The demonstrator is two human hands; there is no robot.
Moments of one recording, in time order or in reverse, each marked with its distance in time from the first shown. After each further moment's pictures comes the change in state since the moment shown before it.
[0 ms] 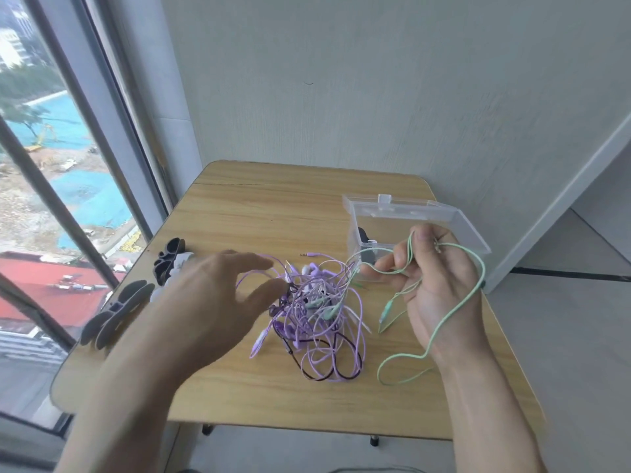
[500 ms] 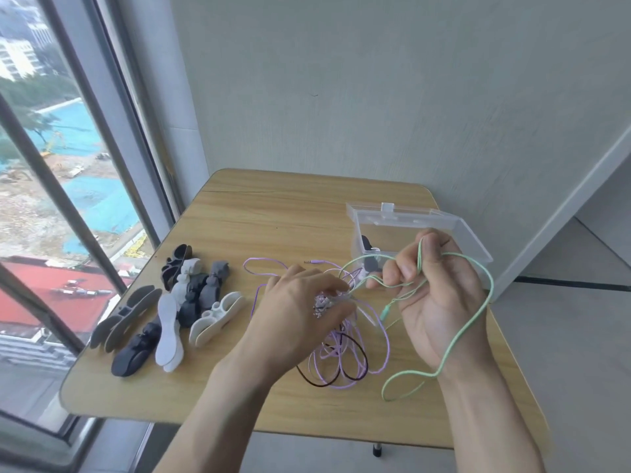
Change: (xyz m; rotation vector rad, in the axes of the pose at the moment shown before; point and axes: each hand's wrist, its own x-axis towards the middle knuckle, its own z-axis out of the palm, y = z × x) left_hand 0.026 0.009 0.087 -0.154 0.035 0.341; right_hand -0.009 -0.008 0.009 0.203 -0.115 0.038
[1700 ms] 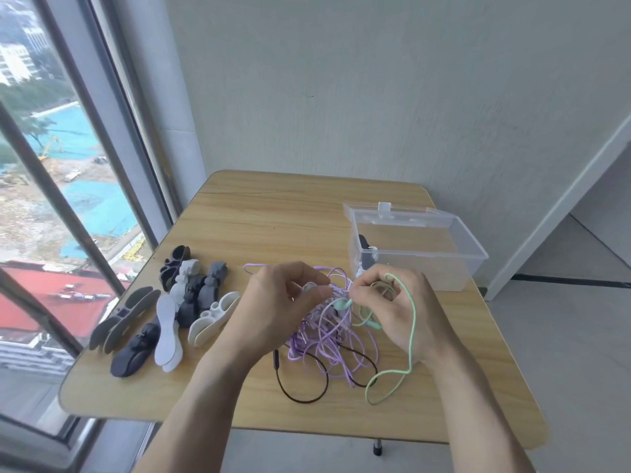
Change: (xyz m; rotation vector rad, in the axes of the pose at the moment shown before) left_hand 0.003 -0.011 -0.016 -0.343 0.022 -0.225; right_hand 0.001 0.012 -0.023 -0.979 -0.195 0.099
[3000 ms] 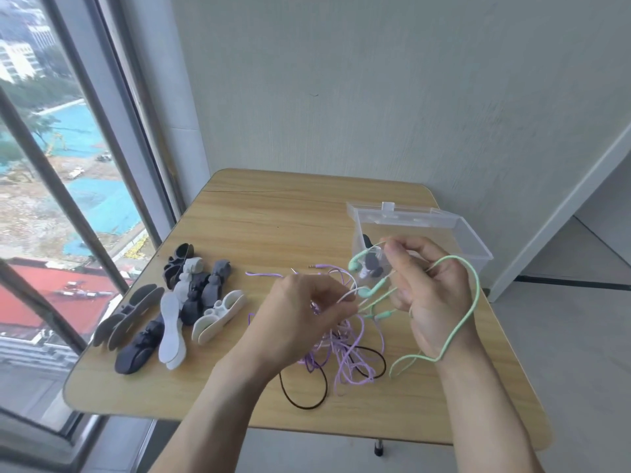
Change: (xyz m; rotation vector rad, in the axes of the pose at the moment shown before) left_hand -0.012 0.015 0.013 -0.013 -0.103 0.070; right_hand 0.006 -0.010 0.001 0.587 0.291 0.029
